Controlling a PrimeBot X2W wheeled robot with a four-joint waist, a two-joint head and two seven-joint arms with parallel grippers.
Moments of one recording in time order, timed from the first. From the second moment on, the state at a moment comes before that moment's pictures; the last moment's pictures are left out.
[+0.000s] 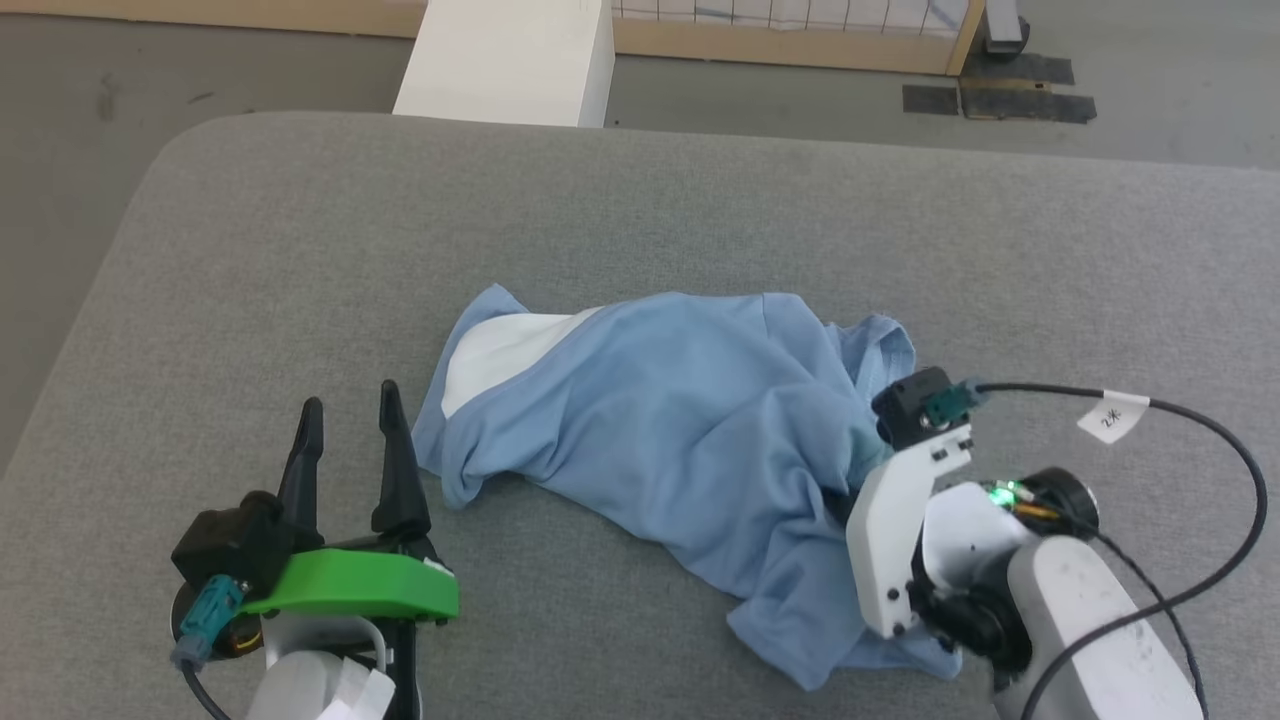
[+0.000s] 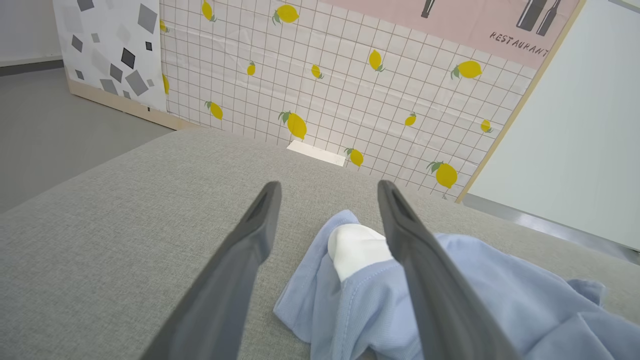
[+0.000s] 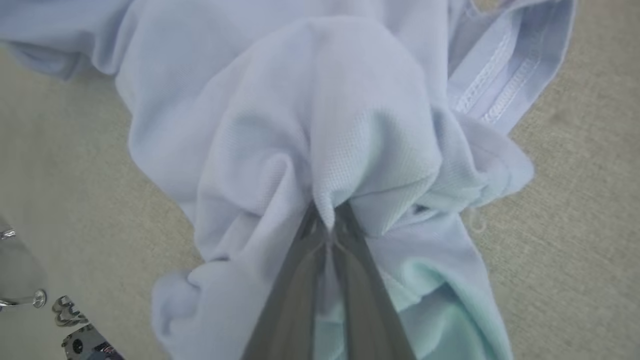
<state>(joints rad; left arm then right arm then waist) -0.08 0.07 -0.08 0.03 -0.38 0.07 -0.26 -0.29 -0.09 0.25 0.19 0.27 0.13 0.73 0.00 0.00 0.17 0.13</state>
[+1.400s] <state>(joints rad) -0.14 0.05 -0.09 0.06 -0.34 0.03 -0.26 -0.45 -0.14 0.15 0.46 0.23 0.13 0.52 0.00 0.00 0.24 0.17</state>
